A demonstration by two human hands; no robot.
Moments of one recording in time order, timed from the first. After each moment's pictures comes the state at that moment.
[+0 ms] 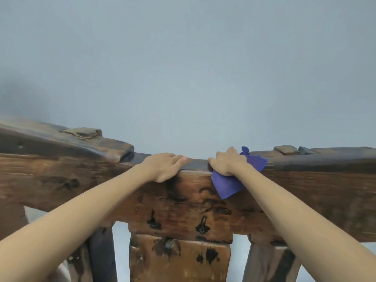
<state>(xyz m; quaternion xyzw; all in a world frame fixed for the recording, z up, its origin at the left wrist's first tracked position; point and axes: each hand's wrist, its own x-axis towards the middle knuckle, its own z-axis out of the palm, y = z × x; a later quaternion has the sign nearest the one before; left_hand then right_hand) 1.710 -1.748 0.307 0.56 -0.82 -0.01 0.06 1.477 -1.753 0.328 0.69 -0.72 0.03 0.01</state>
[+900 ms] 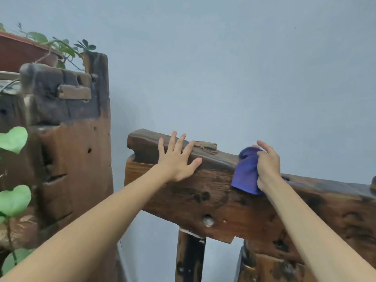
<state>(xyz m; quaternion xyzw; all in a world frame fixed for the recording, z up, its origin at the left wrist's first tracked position) 2.056 -1.748 0.314 0.63 -0.75 0.15 0.17 1.790 -1.762 0.318 0.45 -0.51 0.68 -0.28</state>
